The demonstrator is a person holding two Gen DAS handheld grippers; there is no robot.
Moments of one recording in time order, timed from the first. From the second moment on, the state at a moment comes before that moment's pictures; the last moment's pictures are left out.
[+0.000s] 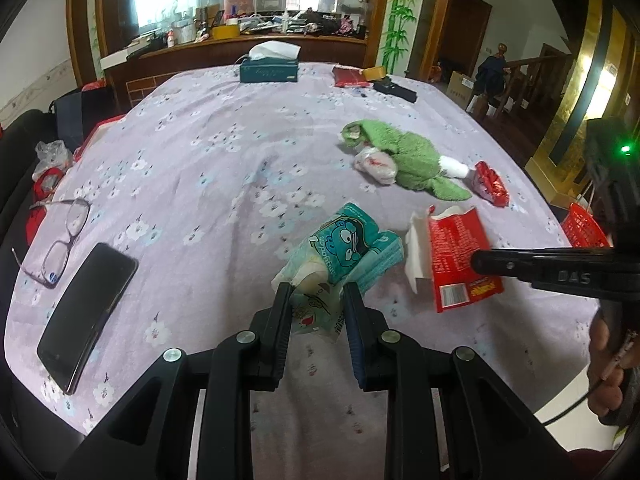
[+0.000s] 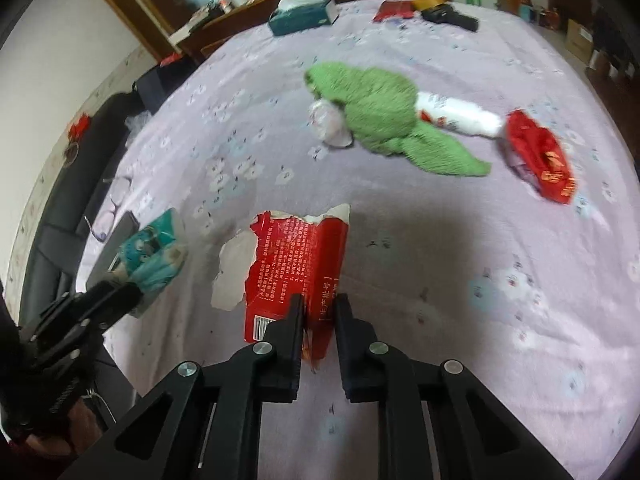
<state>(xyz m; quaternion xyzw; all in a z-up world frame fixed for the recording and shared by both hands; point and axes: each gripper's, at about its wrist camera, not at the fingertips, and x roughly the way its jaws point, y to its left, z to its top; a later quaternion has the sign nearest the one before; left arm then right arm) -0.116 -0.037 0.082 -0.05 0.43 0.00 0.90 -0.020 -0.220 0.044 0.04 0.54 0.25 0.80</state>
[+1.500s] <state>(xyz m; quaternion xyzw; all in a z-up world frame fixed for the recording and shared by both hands) -0.080 -0.215 0.133 0.02 0.39 -0.11 0.91 -0.070 -0.421 0.129 0.12 0.45 0.14 0.88</state>
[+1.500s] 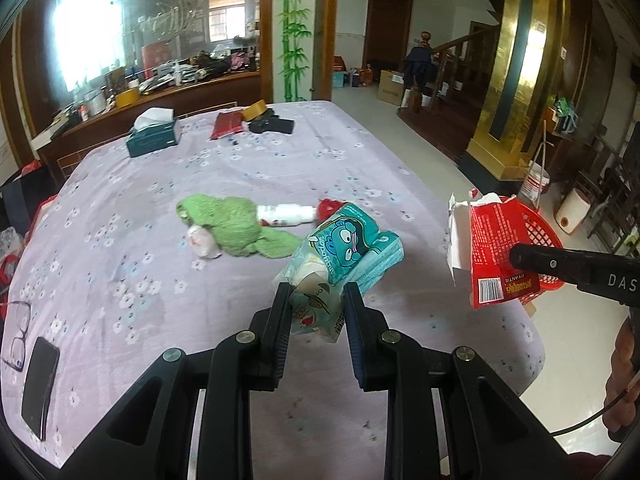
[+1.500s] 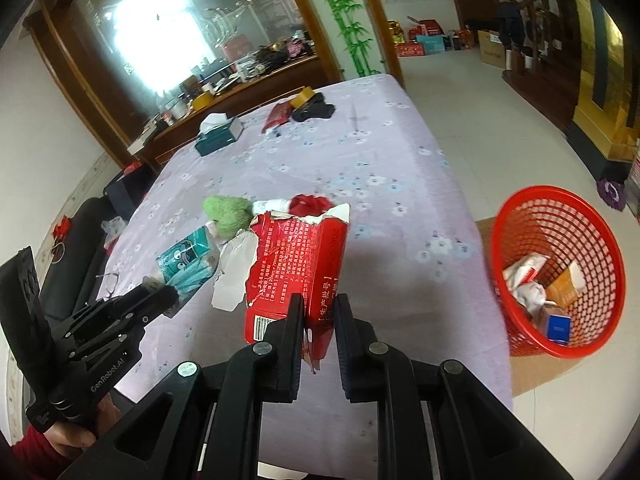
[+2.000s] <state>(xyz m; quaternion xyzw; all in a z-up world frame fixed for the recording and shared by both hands) -0.062 -0.311 0.139 0.06 0.39 -0.19 0.90 -0.084 -0.523 0.129 0.18 0.44 0.04 0.88</state>
